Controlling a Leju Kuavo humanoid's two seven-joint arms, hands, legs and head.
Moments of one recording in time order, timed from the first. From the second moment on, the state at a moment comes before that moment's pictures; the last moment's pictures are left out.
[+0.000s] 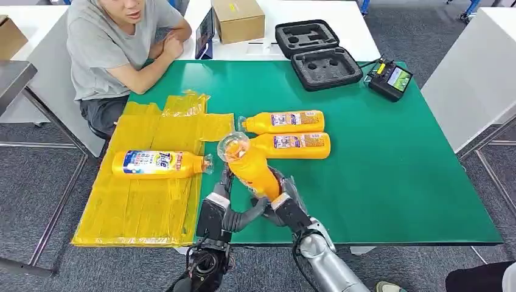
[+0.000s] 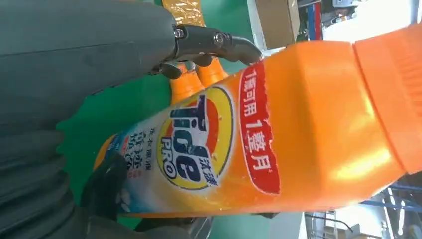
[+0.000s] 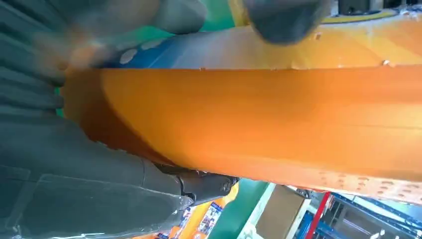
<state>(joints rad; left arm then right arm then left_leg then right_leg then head) -0.21 -0.32 -0.51 -1.04 0.13 0.50 -0.70 -0.32 0.11 0.27 -0.86 0.22 -0.27 -0.70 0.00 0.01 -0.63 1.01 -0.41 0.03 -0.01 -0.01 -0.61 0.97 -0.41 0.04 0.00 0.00</state>
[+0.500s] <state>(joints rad) -0.24 -0.33 -0.51 -1.04 0.15 0.51 -0.70 -0.35 0.14 0.33 -0.80 0.26 -0.31 -0.70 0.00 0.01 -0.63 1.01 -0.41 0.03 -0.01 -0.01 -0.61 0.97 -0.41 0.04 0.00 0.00</state>
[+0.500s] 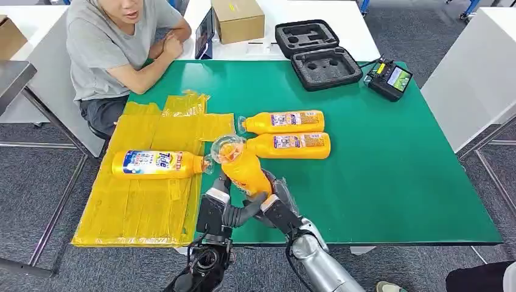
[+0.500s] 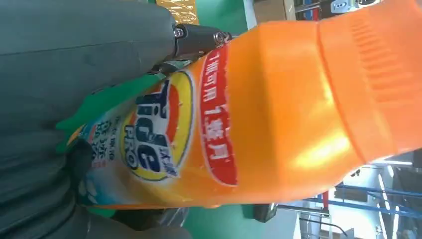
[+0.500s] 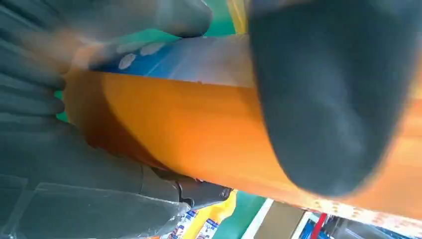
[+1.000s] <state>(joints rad) -0.25 -0.33 -0.52 -1.04 0.17 0.53 -0.70 -0.35 0.15 0.35 -0.76 0.27 -0.34 -0.70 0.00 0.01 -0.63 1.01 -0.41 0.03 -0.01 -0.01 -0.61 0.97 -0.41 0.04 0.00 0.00</state>
